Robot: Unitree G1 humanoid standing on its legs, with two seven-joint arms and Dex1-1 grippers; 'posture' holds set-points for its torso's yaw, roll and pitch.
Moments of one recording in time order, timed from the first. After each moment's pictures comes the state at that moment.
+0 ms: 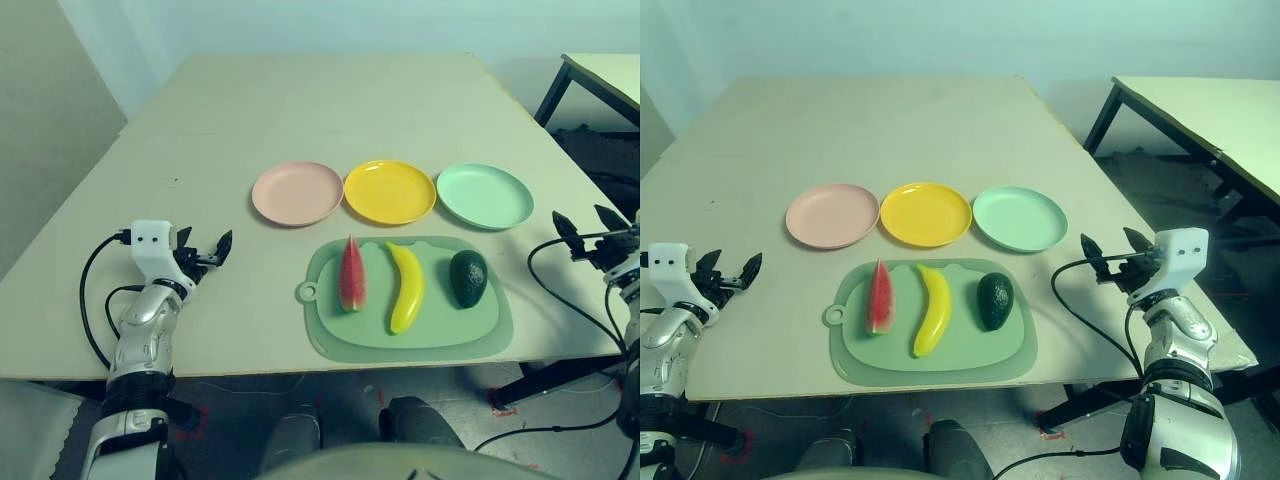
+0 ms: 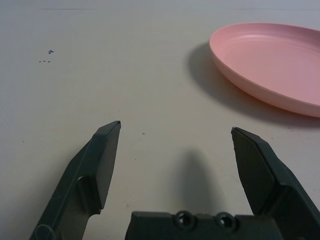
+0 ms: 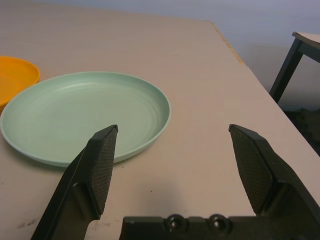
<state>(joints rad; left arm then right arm) -0.17 0.45 0.30 0.44 -0.27 -0.04 -0.42 -0.48 -0.68 -0.43 1.13 0.31 -0.48 0.82</state>
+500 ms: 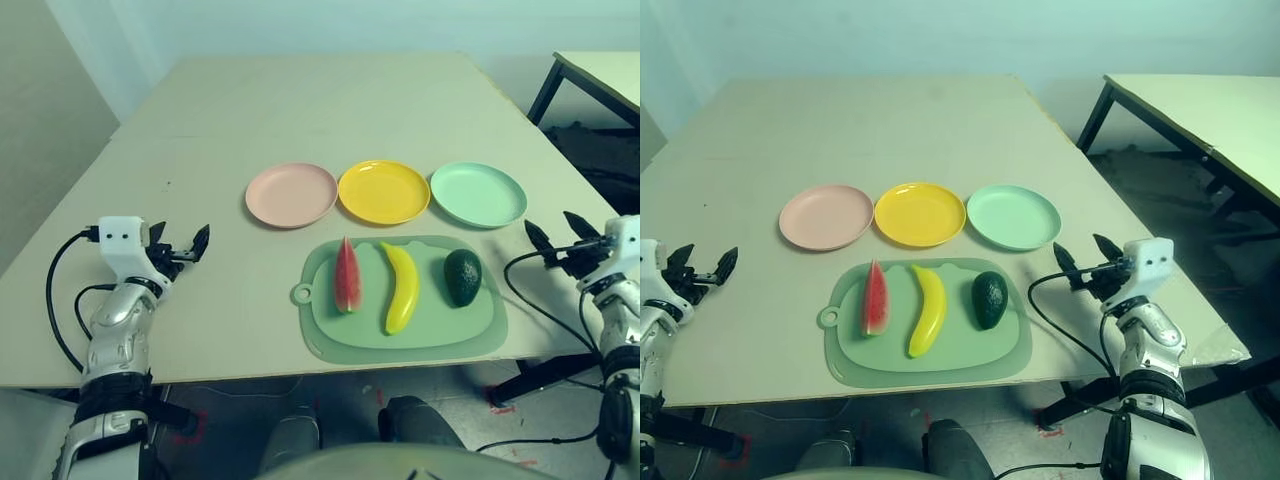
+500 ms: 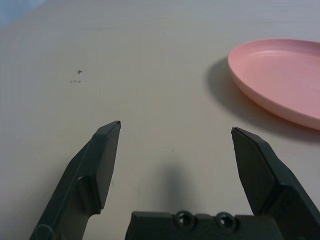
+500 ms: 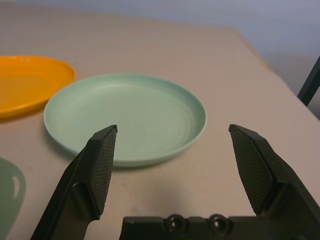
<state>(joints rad) -0.15 0.52 0.37 0.41 -0.32 -0.04 -0.47 -0.40 -0.56 -0.40 0.91 0.31 -0.43 0.81</state>
